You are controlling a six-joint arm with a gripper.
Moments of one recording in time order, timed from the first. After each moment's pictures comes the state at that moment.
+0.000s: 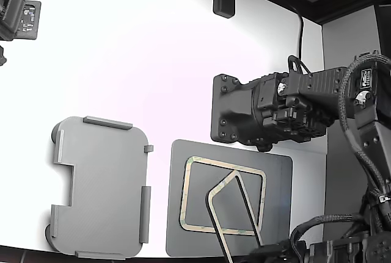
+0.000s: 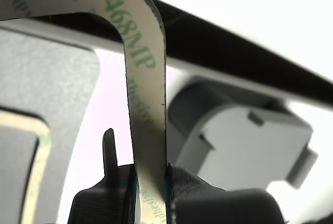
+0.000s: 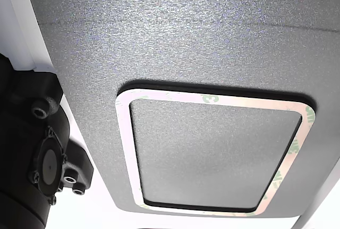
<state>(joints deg) 76.4 85.7 70.3 94.3 26.1 -31.8</state>
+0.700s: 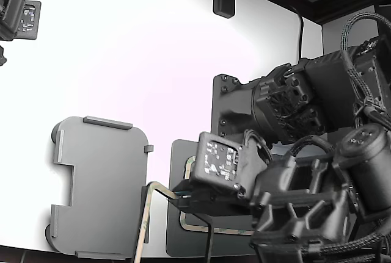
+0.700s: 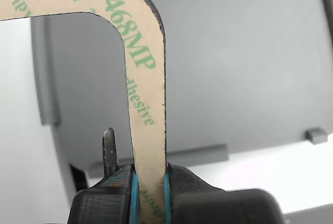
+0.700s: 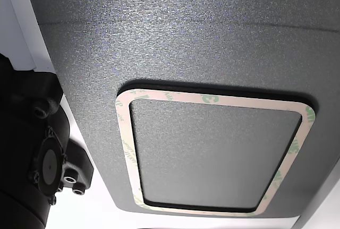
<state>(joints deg) 41.3 94.7 75.1 92.4 15.6 58.1</state>
